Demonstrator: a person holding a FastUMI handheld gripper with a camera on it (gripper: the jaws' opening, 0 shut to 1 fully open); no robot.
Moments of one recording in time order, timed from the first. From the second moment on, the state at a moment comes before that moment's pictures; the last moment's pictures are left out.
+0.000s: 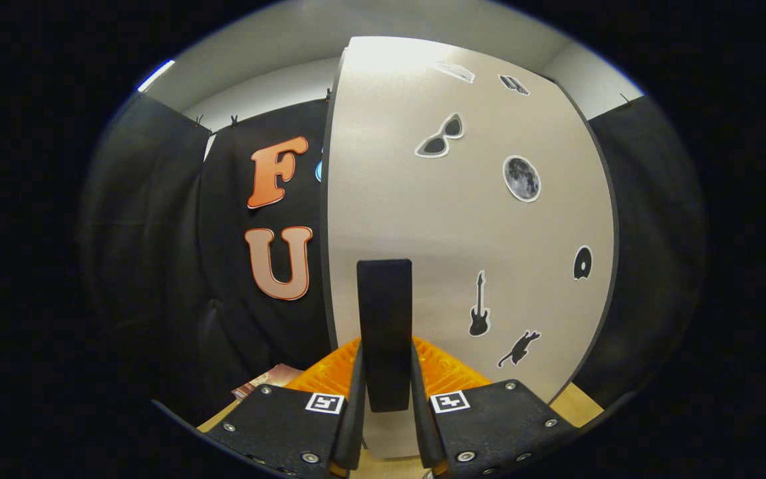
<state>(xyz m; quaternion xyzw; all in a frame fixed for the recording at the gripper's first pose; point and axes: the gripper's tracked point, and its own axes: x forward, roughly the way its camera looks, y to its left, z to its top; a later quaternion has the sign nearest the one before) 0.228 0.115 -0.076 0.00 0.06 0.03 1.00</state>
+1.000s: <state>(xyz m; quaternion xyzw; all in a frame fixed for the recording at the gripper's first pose) 0.098 0.032 -0.061 0.04 0.05 0.05 1.00</state>
